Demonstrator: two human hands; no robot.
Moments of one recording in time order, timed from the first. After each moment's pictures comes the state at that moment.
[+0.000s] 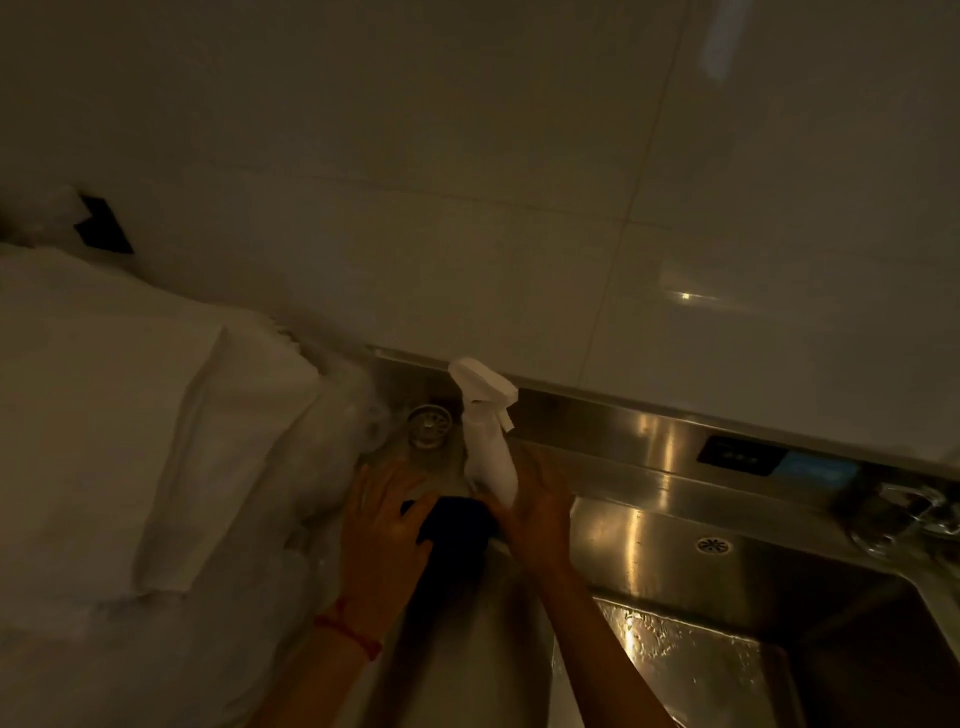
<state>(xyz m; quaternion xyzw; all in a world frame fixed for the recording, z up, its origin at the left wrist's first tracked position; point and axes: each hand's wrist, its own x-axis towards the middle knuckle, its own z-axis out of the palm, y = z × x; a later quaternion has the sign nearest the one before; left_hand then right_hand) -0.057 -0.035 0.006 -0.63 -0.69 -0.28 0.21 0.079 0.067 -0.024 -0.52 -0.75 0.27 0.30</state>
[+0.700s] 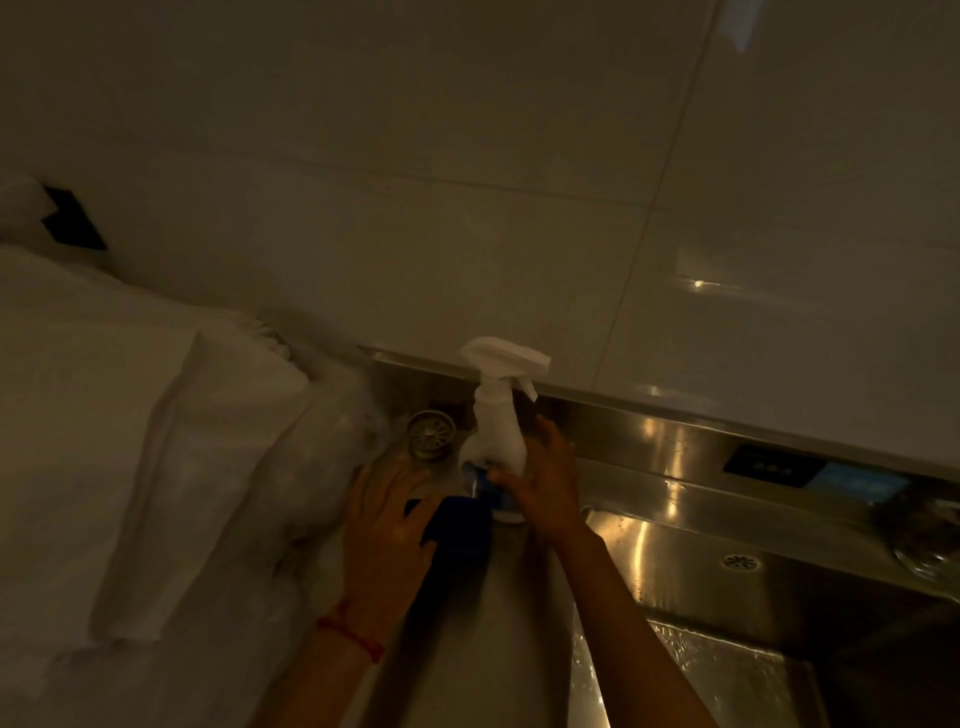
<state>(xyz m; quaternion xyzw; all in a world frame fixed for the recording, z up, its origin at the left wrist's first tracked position) -0.075 0.003 -0.014 -0.64 -0.68 -0.30 0.21 0.065 0.143 -0.035 -0.48 -0.78 0.31 0.26</state>
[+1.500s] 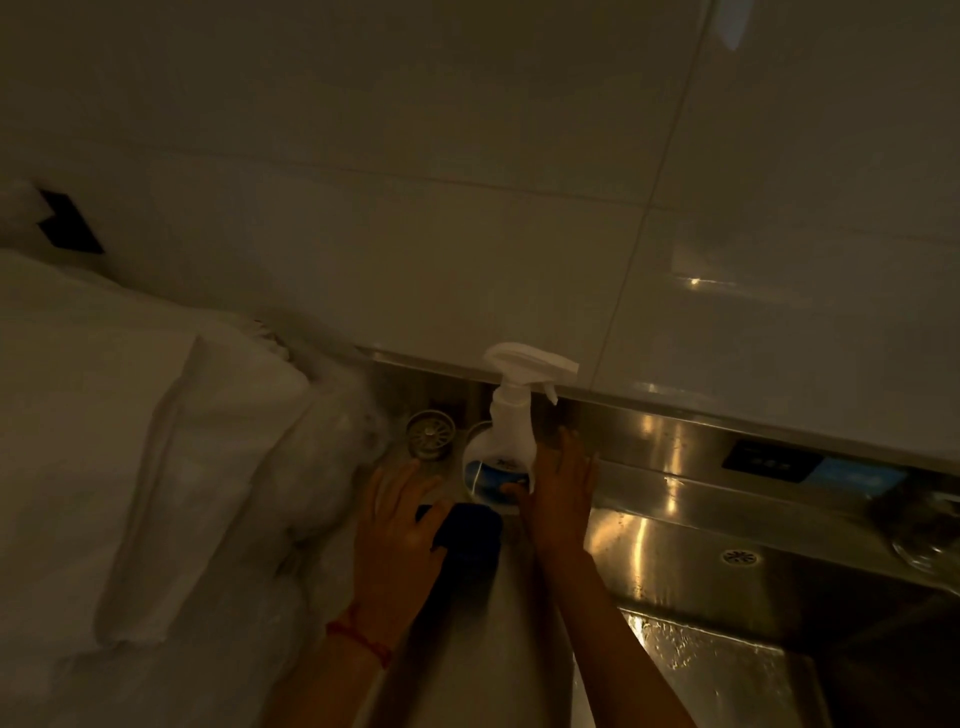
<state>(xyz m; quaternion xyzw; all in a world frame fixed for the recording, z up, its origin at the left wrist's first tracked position) -0.069 0.002 -0.017 -0.65 -0.67 -0.28 0.21 0.066 0.135 -0.062 -0.57 -0.77 0.15 0.25</state>
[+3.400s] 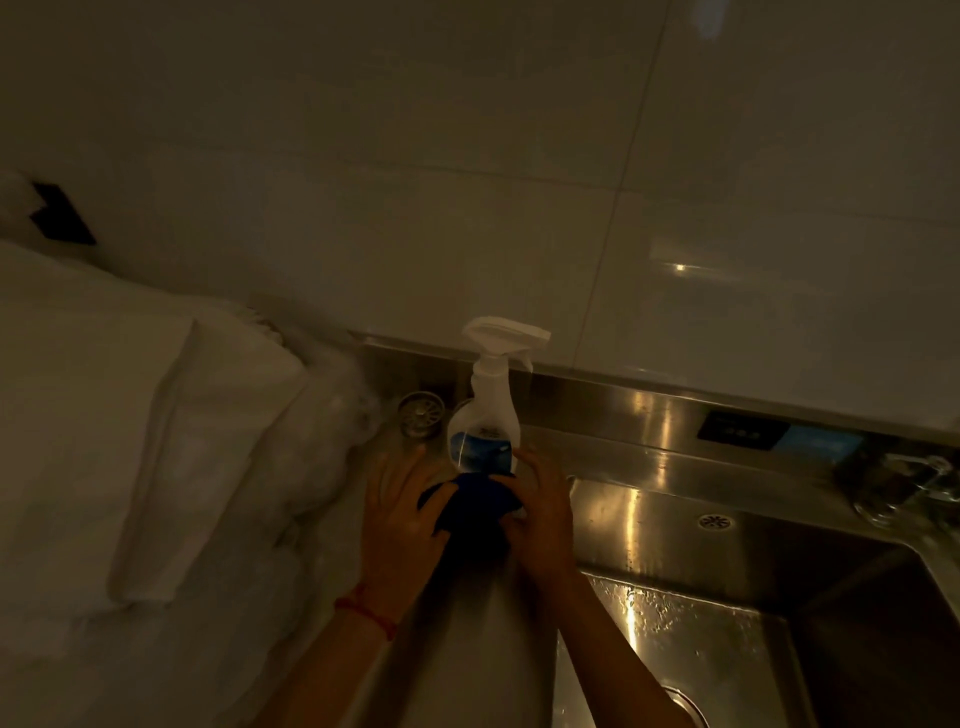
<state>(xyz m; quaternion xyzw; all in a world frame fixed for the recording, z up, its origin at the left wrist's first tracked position) -0.058 -0.003 -0.038 -0.65 -0.65 -0.35 0.19 0.092 0.075 -0.069 -0.40 -0.81 0.17 0.40</state>
